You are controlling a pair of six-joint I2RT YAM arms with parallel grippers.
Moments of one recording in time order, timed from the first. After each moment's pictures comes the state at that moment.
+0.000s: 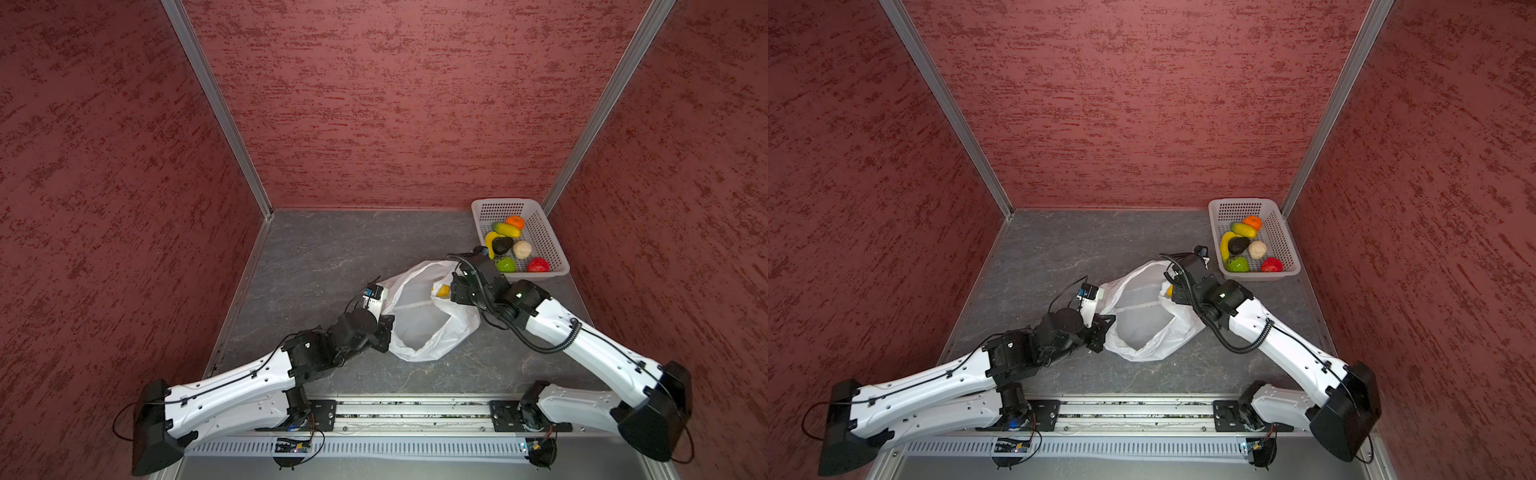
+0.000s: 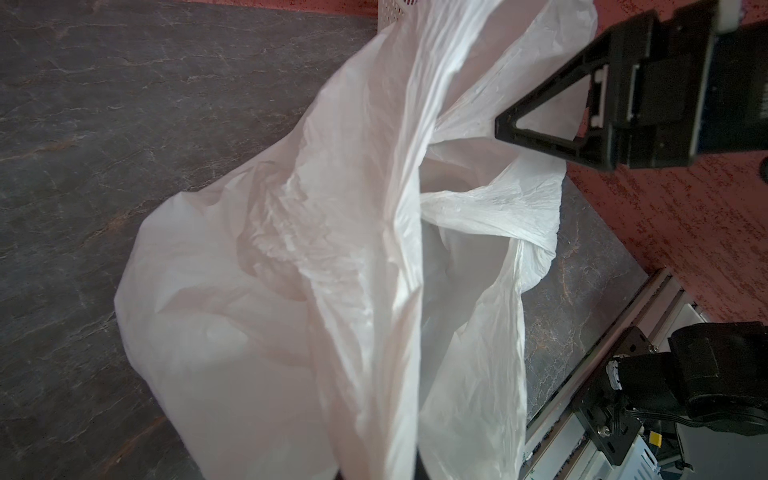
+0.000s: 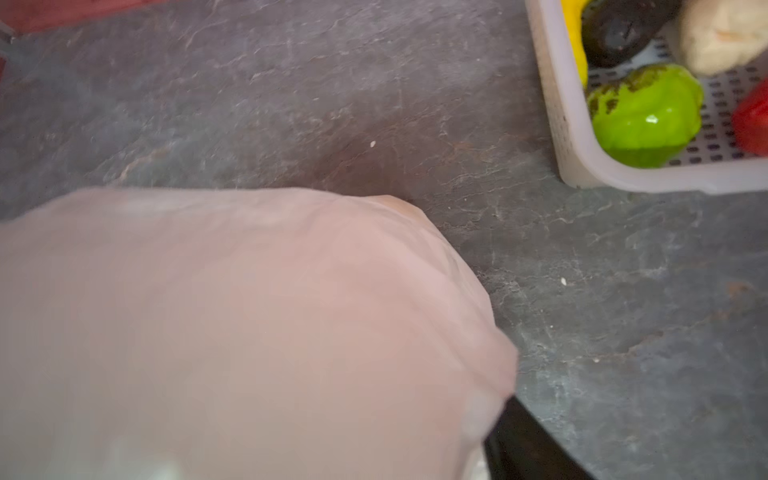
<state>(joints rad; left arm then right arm) -1.08 0.88 0.67 -0.36 -0.29 -0.59 0.69 1.24 1.07 -0.75 0.33 0.70</state>
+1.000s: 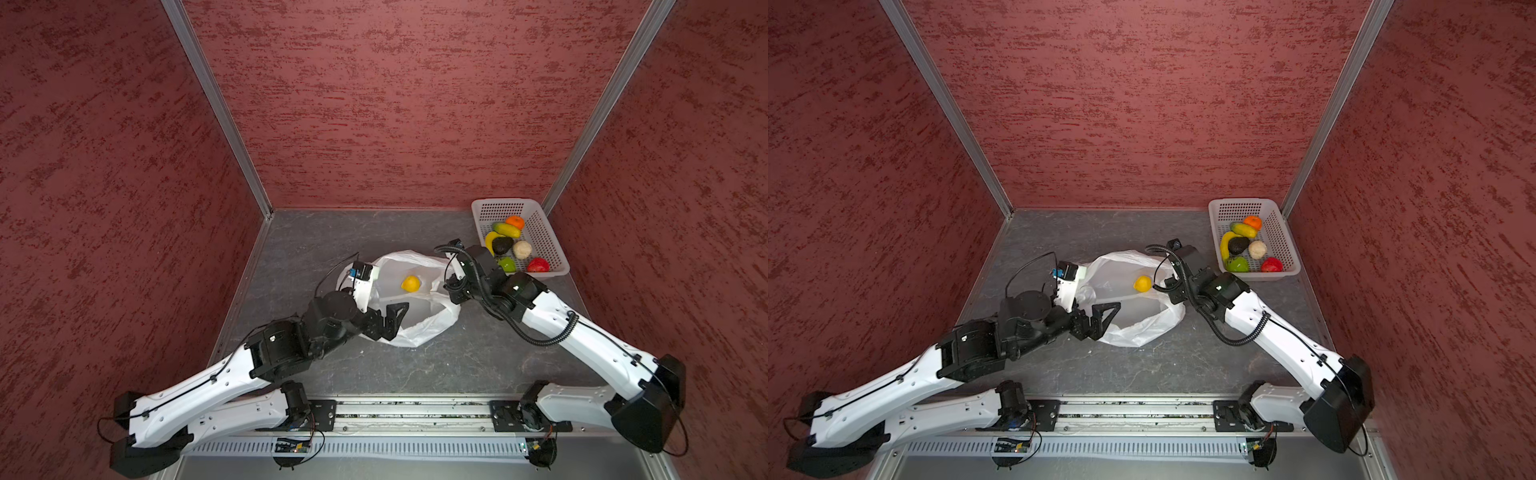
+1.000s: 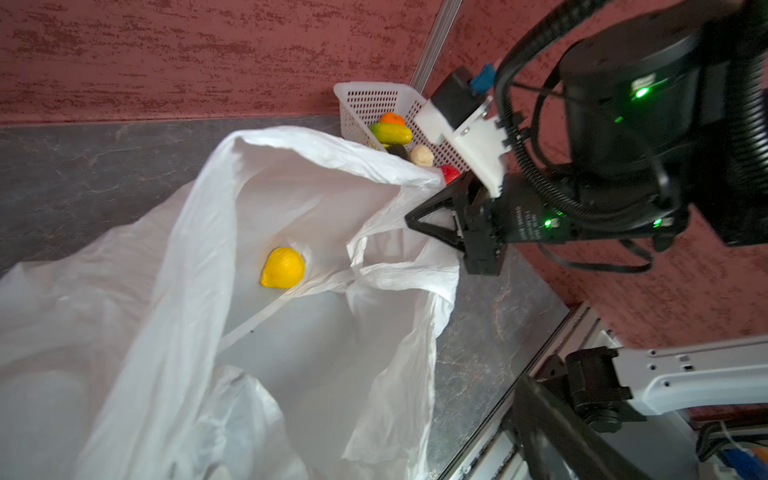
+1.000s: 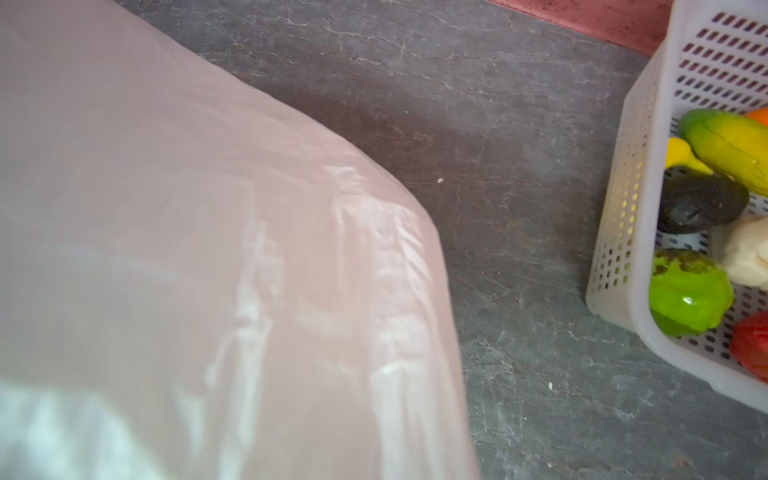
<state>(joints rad) -1.09 0.83 1.01 -0.57 -0.28 -0.52 0.68 1.27 1.14 -0.70 0.18 0.19</state>
